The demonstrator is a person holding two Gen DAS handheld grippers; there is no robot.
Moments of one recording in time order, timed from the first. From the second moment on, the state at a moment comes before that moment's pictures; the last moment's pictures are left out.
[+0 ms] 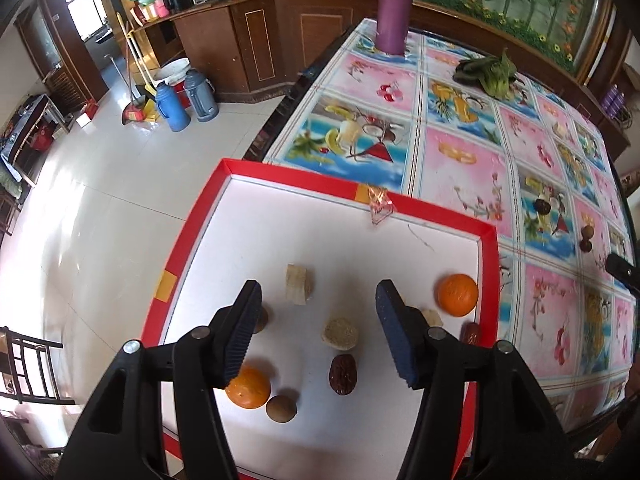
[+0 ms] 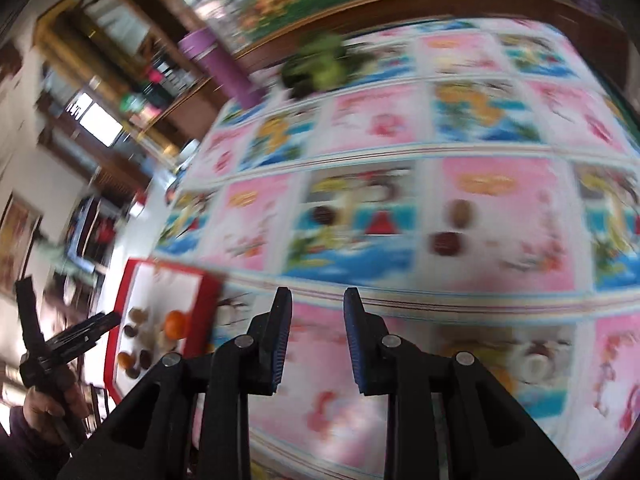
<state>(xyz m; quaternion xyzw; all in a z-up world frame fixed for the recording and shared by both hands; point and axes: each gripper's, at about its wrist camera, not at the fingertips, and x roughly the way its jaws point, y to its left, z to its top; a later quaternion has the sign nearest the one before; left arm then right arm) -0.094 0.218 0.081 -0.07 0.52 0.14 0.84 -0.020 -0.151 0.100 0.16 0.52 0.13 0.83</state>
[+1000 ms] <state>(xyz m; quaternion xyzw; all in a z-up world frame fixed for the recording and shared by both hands) 0.014 0.029 0.060 0.01 0.54 -0.02 0.84 0.012 -0.215 0.069 0.07 0.57 0.11 0.81</state>
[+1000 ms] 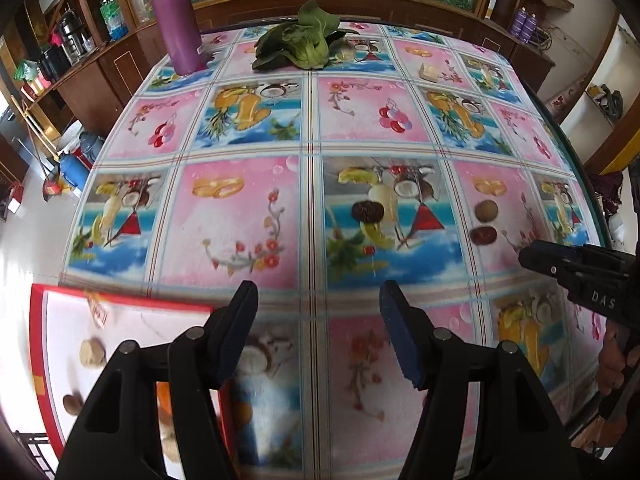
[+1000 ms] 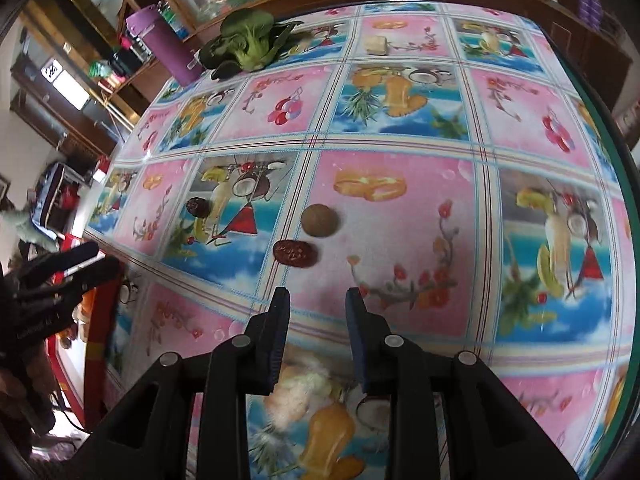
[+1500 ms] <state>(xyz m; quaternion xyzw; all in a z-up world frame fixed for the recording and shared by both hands) 0.082 0.016 0.031 -0.01 0.54 -0.03 0.84 0.048 -0.208 0.064 0.07 0.57 0.12 0.81</state>
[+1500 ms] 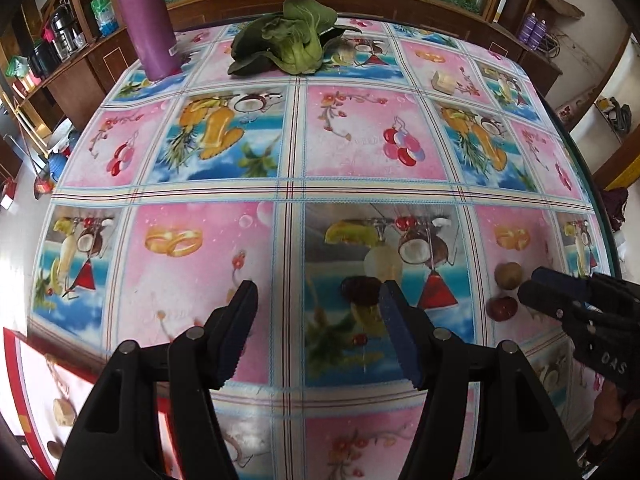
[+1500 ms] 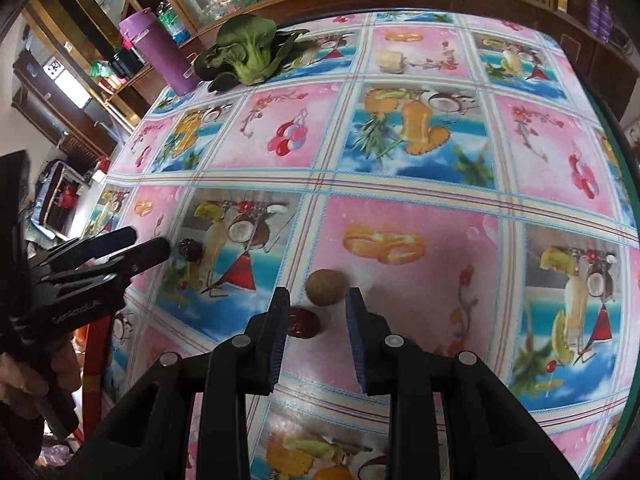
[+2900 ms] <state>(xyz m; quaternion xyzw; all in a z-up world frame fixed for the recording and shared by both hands) 0.063 0.011 0.040 0.03 0.56 -0.11 0.82 0.030 -0.180 0.058 0.04 0.59 0.16 0.79</state>
